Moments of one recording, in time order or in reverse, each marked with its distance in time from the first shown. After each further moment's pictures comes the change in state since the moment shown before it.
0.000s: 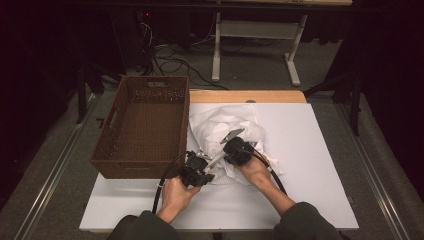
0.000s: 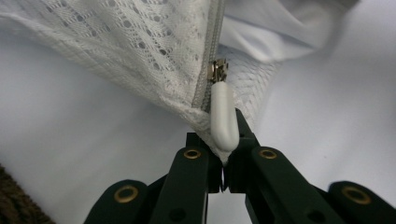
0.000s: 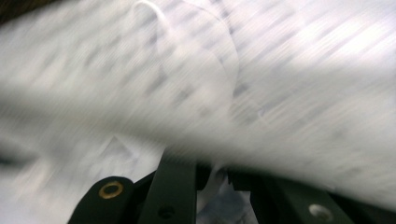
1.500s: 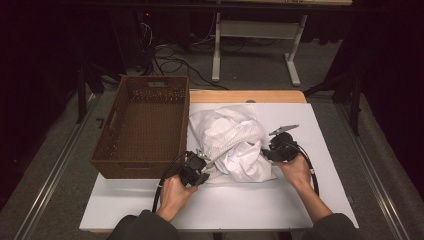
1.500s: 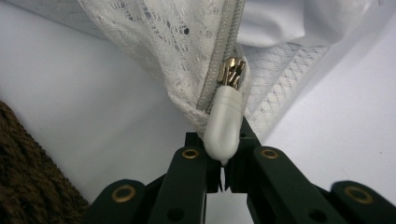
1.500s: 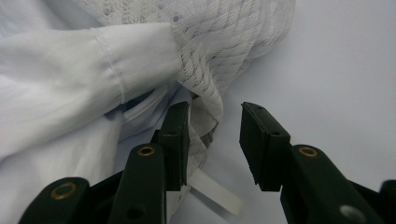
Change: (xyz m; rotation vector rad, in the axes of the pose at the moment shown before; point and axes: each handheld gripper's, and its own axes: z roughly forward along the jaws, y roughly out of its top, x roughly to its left) left arm 0.013 -0.003 0.007 0.055 0.102 -0.005; right arm -0.085 -0.084 -0.043 0.031 -0.094 0.291
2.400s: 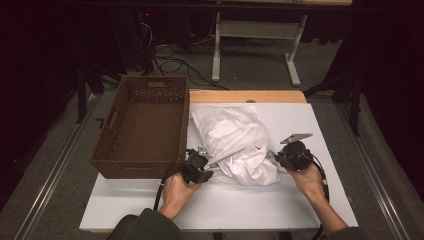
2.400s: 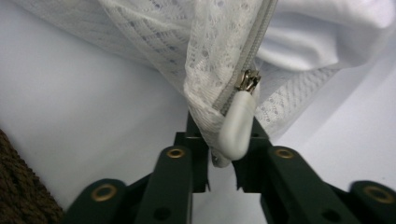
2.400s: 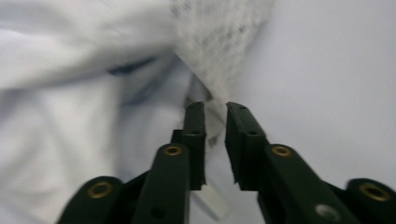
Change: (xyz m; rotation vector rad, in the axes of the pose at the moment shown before) left arm -0.002 0.007 0.002 -0.057 -0.010 -0.003; right arm -0.003 -0.030 -0.036 -0.032 -0.020 -0.035
